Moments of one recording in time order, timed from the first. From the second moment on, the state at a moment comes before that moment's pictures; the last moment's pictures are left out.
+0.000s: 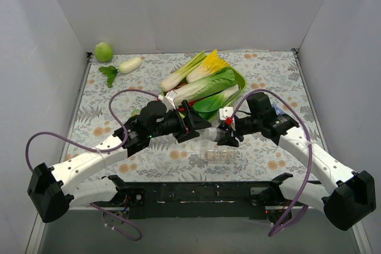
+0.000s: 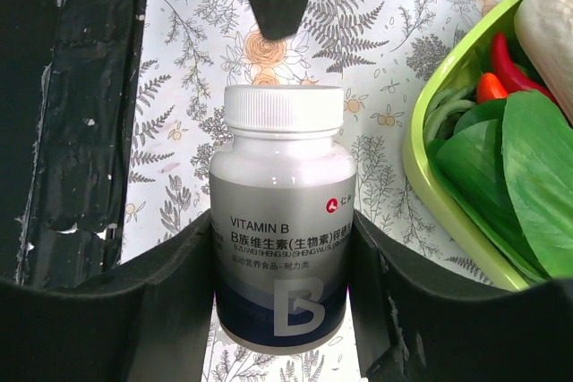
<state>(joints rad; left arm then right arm) -0.85 1.10 0.81 -0.08 0.26 -1.31 0.55 1.07 0.82 -0.54 -0.86 -0.76</state>
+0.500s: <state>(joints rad) -0.85 0.81 0.57 0.02 0.53 -0.29 0.54 1.06 0.82 -0.65 -0.98 -0.87</state>
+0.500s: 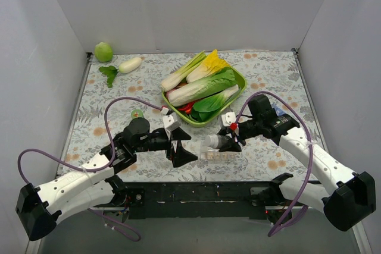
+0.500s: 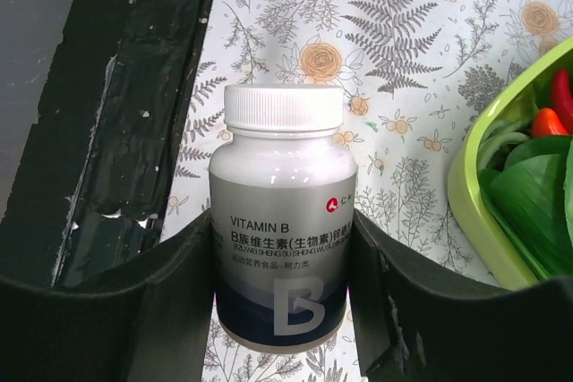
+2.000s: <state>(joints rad) -0.99 1.13 0.75 0.11 0.25 -0.45 0.53 1.06 0.82 -0.65 -0.96 -0.88</state>
